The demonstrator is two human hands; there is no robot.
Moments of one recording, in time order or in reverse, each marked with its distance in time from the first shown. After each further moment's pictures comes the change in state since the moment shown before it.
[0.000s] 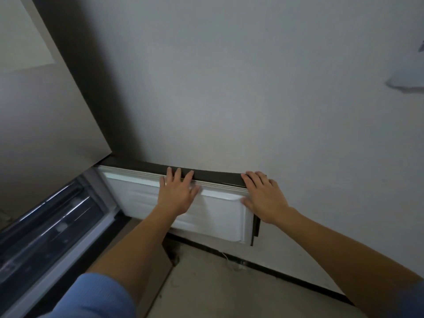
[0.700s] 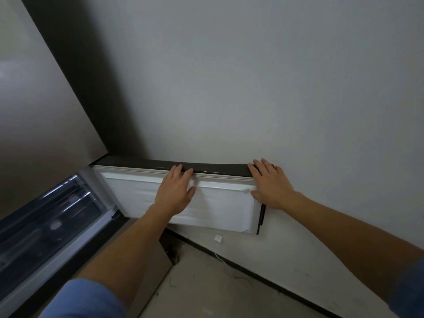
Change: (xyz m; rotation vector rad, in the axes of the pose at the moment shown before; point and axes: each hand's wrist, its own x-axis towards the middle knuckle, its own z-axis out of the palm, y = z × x) left_hand 0.066 0.004 0.014 -0.104 0.069 -0.019; right_hand 0.111 0.071 0.004 -0.117 -0.013 -0.129
